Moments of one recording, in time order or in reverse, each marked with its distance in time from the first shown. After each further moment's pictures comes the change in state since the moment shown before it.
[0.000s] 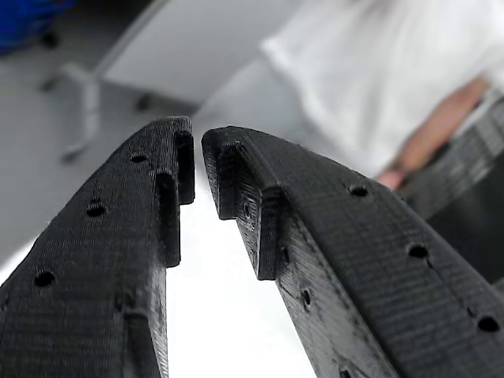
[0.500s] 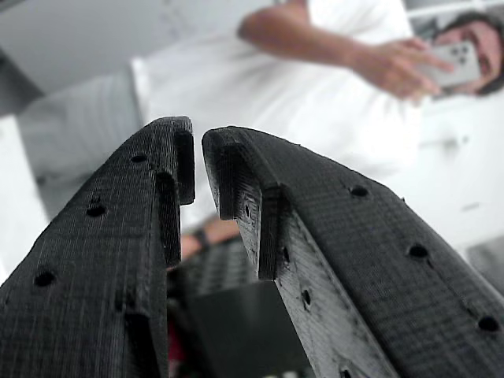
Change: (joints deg) arm 0.0 -31.6 -39.4 0.0 -34.0
